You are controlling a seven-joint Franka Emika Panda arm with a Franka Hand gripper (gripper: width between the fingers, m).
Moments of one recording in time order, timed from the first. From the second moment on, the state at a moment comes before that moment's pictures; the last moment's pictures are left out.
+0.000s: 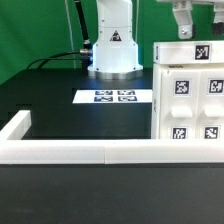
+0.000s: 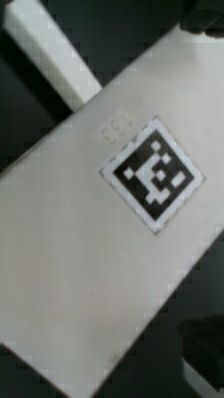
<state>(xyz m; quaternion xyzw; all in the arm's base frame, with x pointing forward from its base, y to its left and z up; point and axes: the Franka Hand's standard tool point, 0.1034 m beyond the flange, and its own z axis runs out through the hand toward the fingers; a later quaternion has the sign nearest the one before) 0.617 0.091 0.176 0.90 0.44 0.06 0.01</state>
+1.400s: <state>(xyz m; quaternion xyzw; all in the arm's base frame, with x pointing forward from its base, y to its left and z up) 0.611 0.080 0.155 0.77 0.63 0.02 0.04</state>
